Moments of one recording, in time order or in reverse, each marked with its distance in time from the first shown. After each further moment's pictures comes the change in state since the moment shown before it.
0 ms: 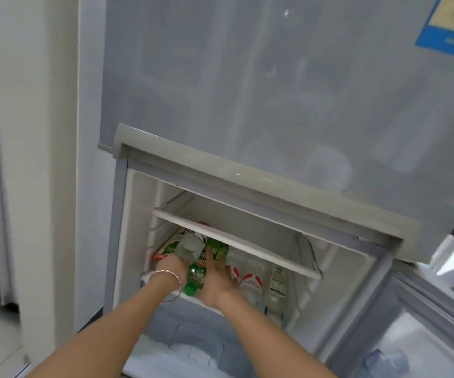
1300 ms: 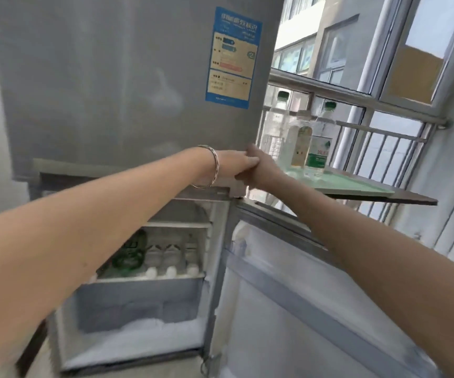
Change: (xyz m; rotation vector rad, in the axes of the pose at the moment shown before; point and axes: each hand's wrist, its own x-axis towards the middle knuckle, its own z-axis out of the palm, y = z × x) left_hand -0.317 0.218 -0.130 0.110 -0.529 1.029; right_hand -0.302 0.022 -0.284 0.107 0.730 0.173
